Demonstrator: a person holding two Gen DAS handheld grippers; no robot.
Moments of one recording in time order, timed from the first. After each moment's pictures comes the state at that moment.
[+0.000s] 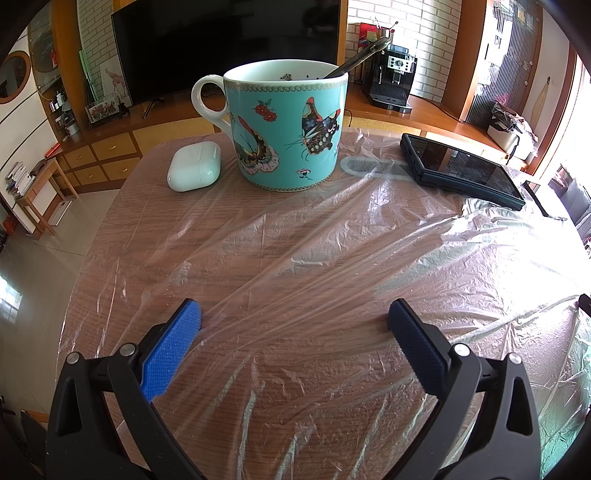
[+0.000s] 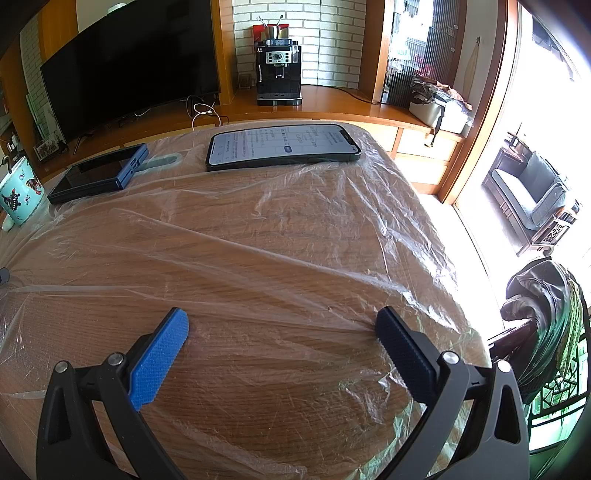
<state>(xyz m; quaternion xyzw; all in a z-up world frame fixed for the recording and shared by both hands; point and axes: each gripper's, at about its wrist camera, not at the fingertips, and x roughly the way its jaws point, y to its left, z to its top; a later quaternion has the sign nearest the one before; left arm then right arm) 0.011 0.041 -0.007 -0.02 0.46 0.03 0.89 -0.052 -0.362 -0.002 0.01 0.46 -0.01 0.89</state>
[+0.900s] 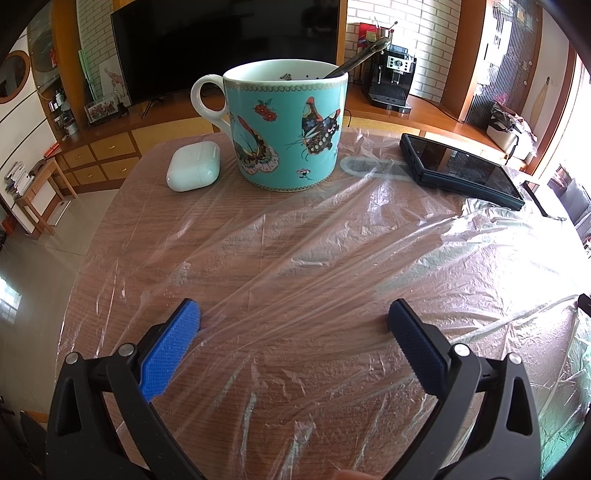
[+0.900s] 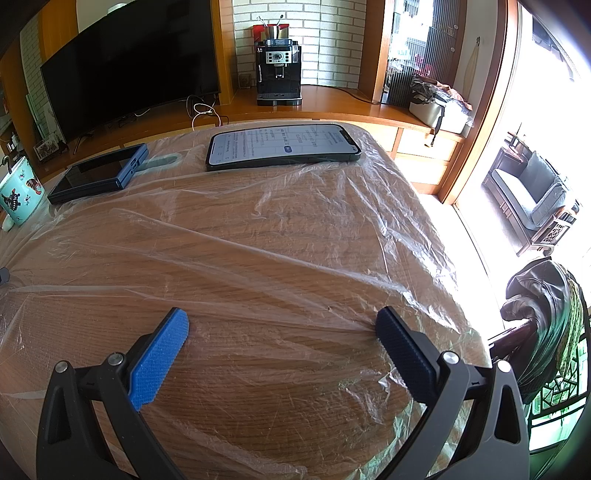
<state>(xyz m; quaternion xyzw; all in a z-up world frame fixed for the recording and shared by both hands) 0.012 0.041 -0.008 -0.02 0.46 0.03 0.89 -0.052 -0.362 -0.002 0.01 0.46 -0.01 0.89</state>
